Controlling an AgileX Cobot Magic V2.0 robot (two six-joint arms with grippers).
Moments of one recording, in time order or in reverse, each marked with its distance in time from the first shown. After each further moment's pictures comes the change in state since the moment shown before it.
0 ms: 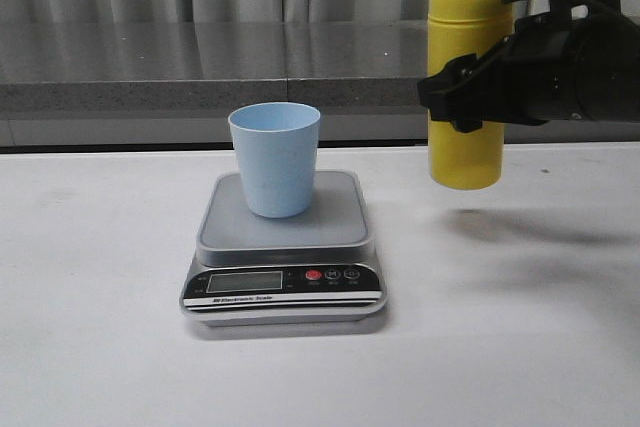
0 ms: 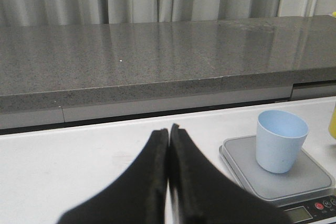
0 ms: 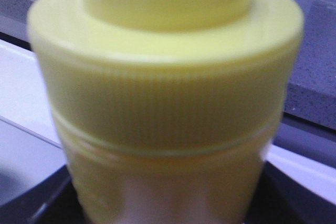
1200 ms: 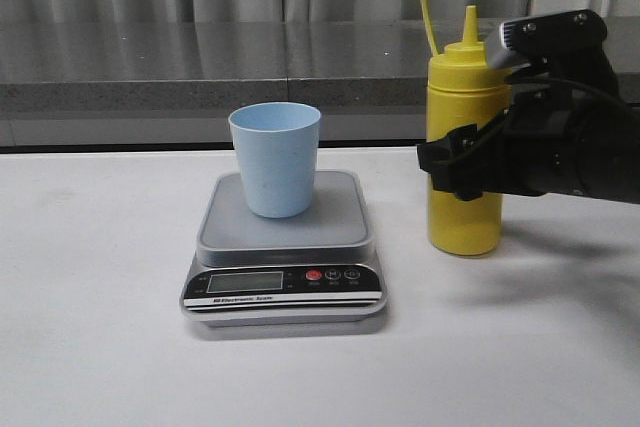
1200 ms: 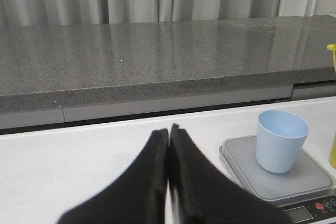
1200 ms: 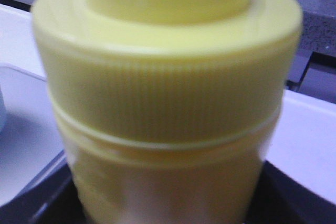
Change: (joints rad) left arm 0.000 0.000 0.000 0.000 0.000 0.000; right arm 0.000 0.122 0.091 -0.015 -0.158 0.034
